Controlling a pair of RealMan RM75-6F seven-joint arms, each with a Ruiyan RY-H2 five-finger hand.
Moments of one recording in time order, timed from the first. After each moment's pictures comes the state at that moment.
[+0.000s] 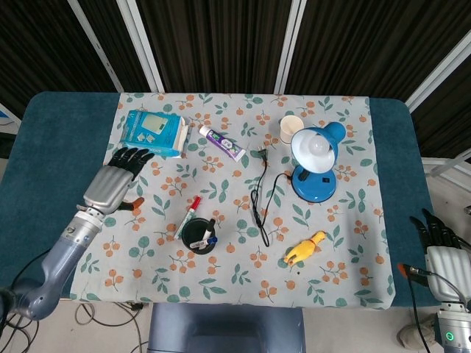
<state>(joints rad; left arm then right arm) -0.69 -1.20 -0.13 -1.70 1.18 1.09 0.30 0.03 -1.16 0.09 -1.64 -1.45 1.53 -0.13</state>
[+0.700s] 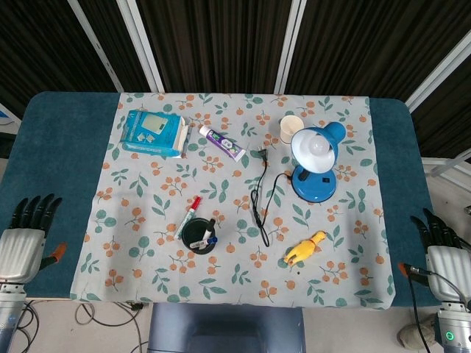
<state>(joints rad) -0.23 -1.15 0.10 -1.71 1.42 1.60 0.27 0.03 -1.16 0.10 -1.64 -1.45 1.53 -0.14</state>
